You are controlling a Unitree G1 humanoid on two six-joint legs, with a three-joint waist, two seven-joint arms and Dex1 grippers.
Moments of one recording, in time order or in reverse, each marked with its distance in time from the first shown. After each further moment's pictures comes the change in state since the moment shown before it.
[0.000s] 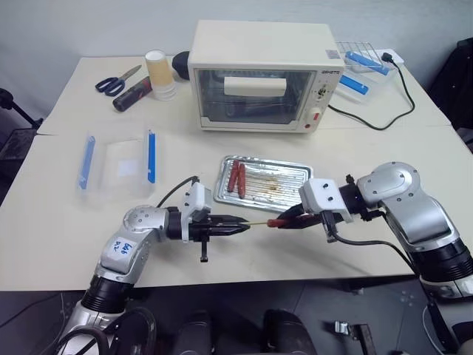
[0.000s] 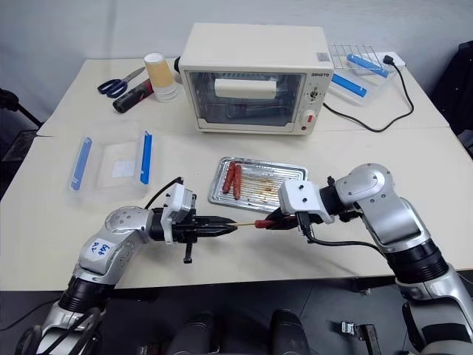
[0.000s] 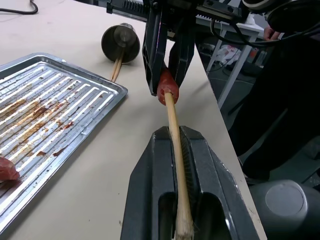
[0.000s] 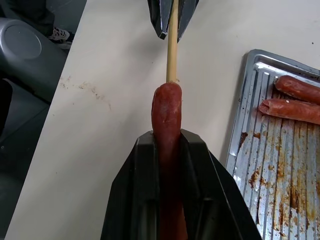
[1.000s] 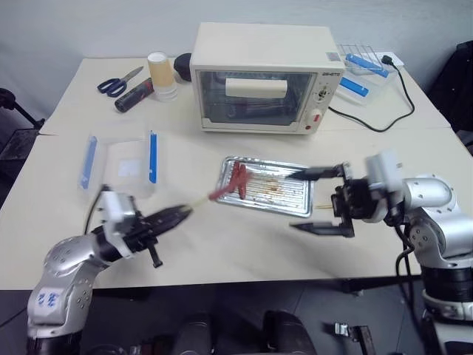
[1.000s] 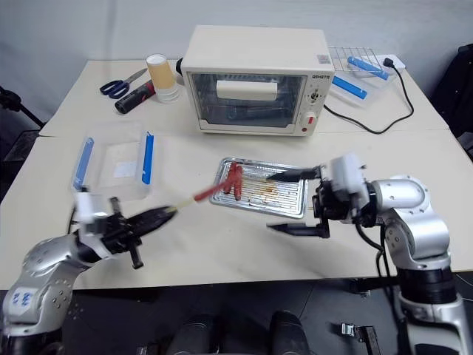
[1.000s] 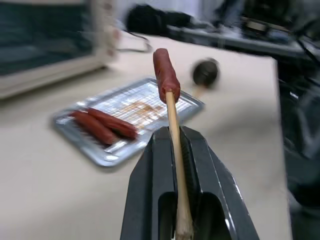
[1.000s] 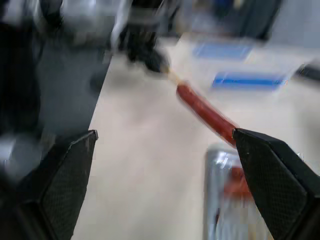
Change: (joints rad) left arm 0.386 0.001 0.516 -0.279 -0.222 -0.092 0.314; right arm 0.203 0.151 -0.429 -0.071 0.515 0.029 -0.167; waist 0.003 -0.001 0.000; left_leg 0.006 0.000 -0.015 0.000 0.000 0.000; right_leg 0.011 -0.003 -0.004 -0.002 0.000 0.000
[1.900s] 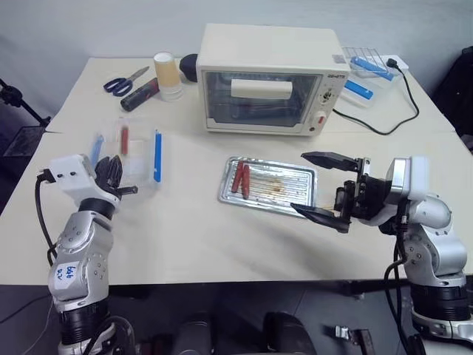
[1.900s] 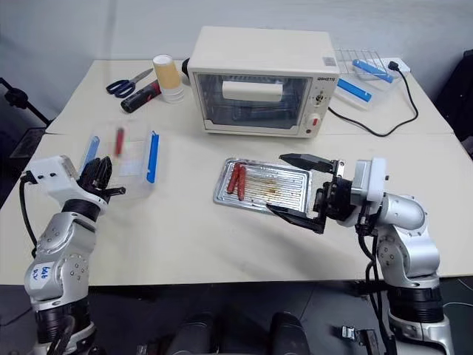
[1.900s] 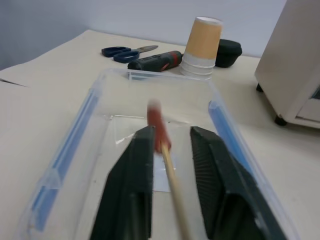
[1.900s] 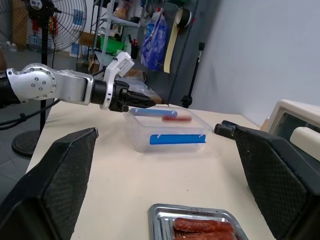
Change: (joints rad) left arm -0.253 -0.132 0.042 0.134 0.219 0.176 0.834; right arm 0.082 0.056 0.024 -0.040 -0.042 -0.246 -0.104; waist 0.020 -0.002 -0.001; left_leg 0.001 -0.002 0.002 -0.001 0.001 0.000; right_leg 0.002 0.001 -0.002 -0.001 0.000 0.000
